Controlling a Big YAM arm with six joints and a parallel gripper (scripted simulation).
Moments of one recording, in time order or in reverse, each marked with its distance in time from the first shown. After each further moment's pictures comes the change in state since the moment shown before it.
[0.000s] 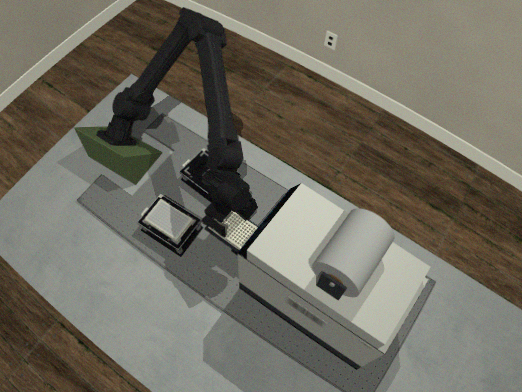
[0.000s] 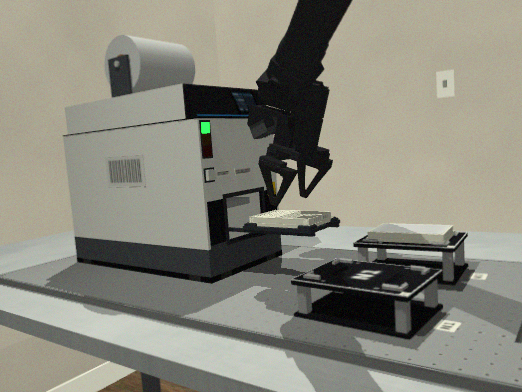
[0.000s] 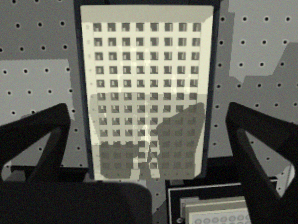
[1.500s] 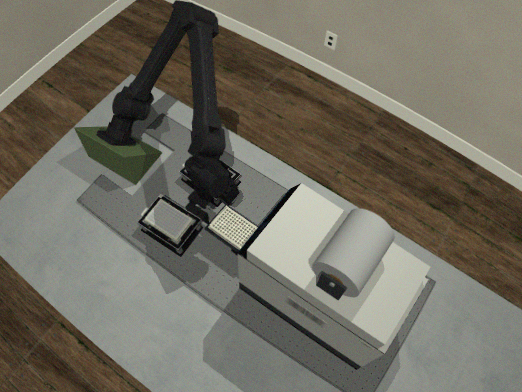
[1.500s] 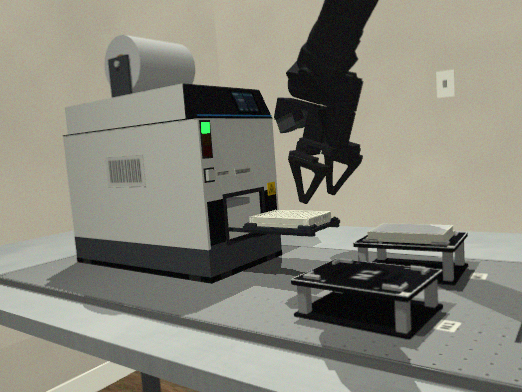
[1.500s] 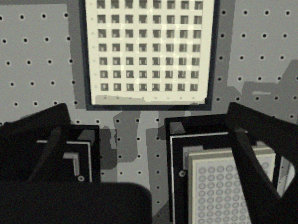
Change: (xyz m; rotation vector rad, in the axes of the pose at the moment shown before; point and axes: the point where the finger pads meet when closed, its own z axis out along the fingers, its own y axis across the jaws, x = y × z) arm 0.055 0.002 -0.024 0.001 -0.008 -0.008
